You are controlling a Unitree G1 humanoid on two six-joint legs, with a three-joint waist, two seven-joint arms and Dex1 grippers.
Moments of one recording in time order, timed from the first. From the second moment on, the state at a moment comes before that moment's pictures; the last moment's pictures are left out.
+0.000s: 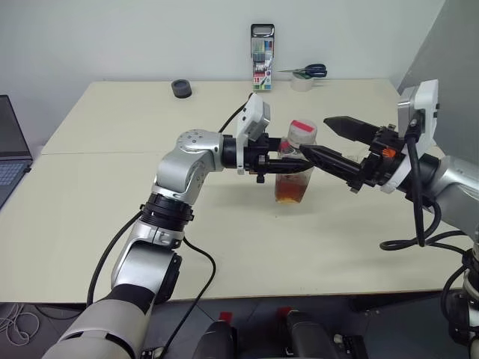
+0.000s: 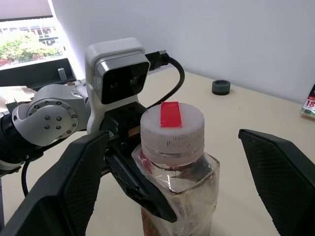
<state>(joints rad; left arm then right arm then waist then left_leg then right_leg) -0.97 0.30 -0.16 0.28 -0.41 0.44 -1.24 -0.57 -0.71 -0.25 -0.61 1.12 0.99 0.30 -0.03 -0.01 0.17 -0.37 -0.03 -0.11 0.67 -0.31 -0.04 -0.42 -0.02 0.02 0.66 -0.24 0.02</state>
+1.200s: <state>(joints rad) -0.97 0.30 -0.16 0.28 -0.39 0.43 -1.25 -0.56 -0.71 -0.22 -0.58 1.02 0.92 0.32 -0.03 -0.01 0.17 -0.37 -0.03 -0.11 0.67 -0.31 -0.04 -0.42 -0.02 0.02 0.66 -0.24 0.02</state>
